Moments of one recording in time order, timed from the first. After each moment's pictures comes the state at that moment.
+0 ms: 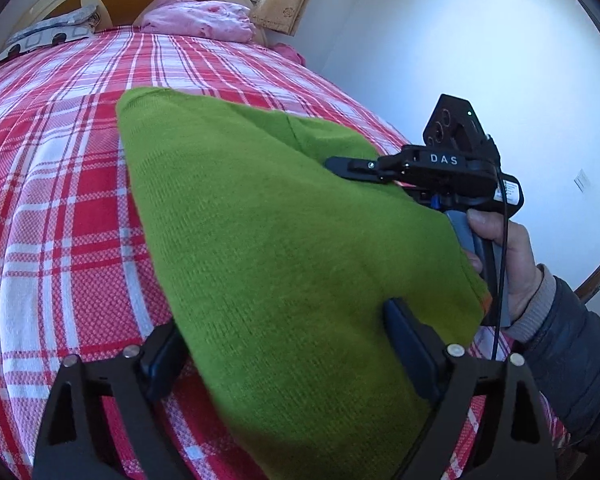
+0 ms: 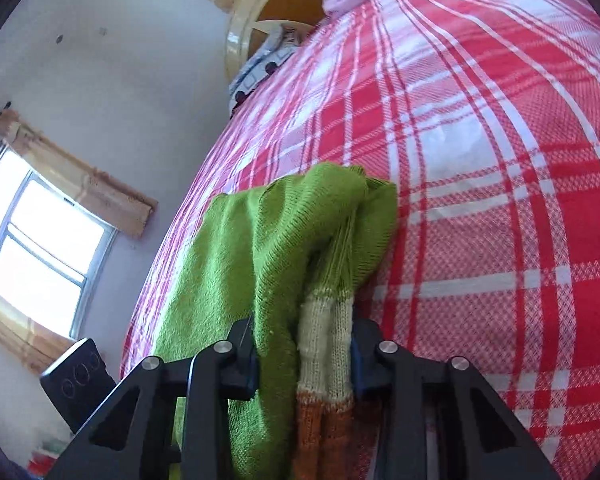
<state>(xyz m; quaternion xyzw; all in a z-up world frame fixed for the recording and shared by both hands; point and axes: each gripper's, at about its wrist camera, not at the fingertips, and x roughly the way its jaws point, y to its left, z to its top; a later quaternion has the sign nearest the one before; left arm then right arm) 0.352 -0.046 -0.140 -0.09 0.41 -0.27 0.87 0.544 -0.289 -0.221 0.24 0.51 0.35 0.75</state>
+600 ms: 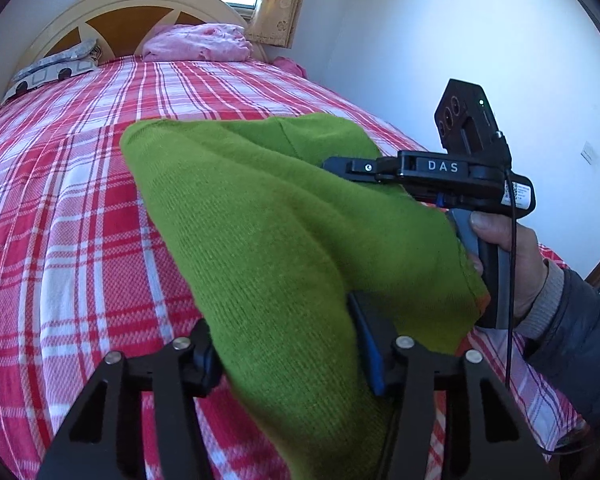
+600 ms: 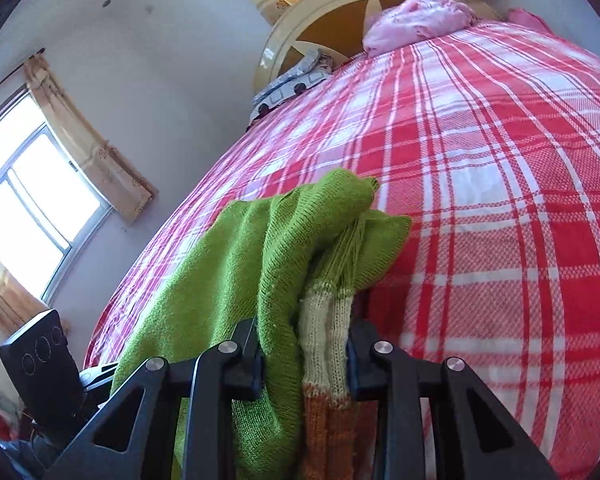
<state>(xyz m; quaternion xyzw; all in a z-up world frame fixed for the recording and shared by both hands) 0.307 -0.049 -0.122 -0.03 0.38 -0.24 0.89 0.493 -0.277 -0.189 0.16 0.44 0.37 0.80</state>
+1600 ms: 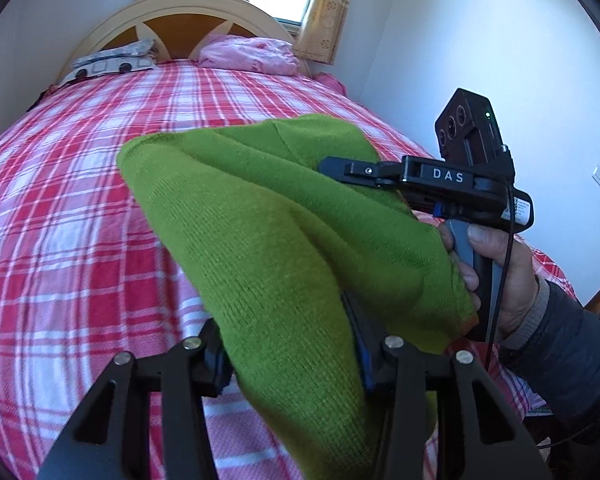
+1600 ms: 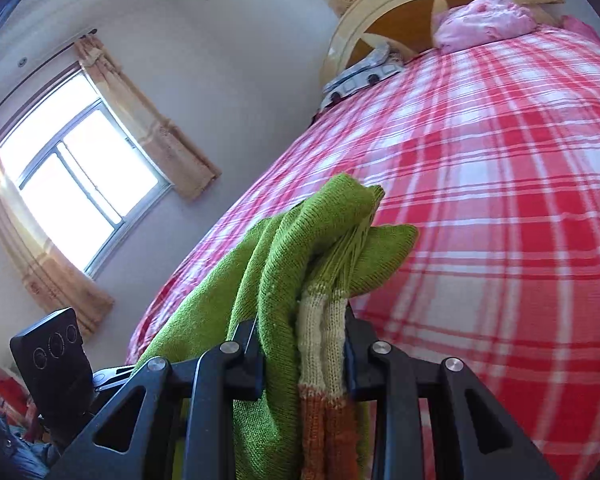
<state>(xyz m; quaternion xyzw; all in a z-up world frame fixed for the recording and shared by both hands) 0.221 0.035 -0.087 -0.06 0.38 -0.17 0.91 0.388 -0.174 -0.142 0.17 0.42 0.46 0.76</state>
